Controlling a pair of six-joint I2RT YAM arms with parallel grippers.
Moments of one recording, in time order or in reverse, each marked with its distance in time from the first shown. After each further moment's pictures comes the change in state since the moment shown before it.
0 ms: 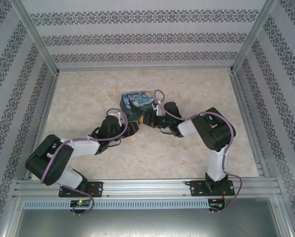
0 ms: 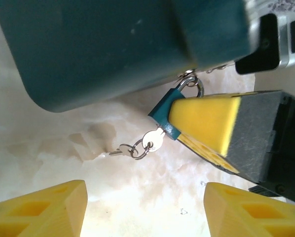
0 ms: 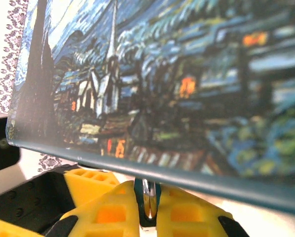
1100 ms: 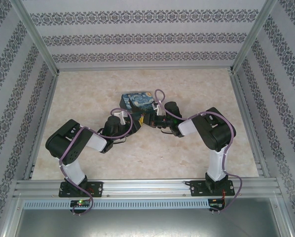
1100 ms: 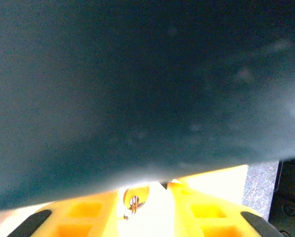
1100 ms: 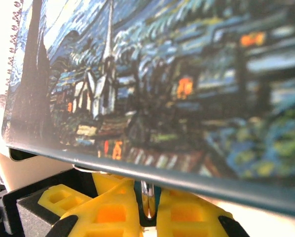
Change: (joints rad) left arm 0.014 0.274 0.019 0.411 0.091 -0.123; right arm -0.006 0.000 0.000 0.005 -0.023 0.022
